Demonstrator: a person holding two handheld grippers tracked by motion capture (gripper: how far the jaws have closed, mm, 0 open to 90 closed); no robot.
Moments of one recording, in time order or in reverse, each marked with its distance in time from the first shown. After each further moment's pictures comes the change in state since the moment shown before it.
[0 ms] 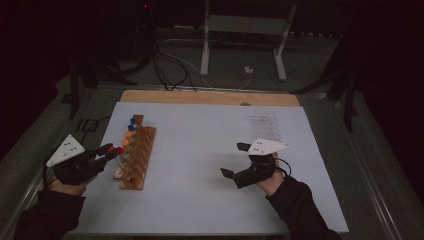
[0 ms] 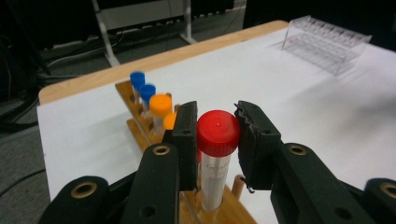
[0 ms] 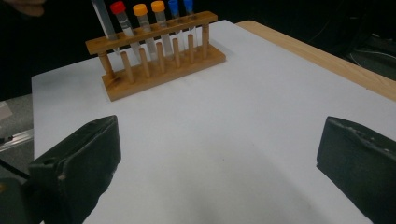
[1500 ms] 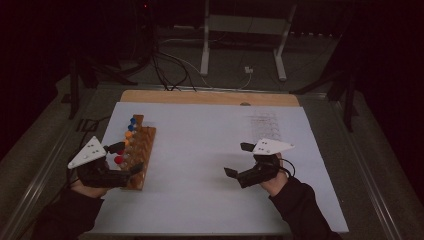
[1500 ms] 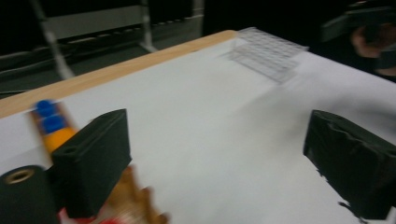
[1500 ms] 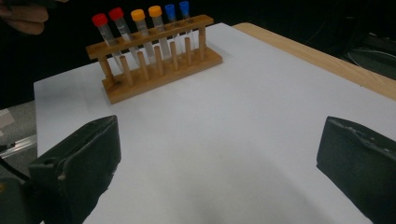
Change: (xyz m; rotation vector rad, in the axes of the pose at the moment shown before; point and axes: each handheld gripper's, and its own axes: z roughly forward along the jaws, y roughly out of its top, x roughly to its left) left arm -0.043 0.018 0.024 -0.034 -0.198 0.031; right arm -0.004 -0.003 -0.009 -0.015 -0.003 0.025
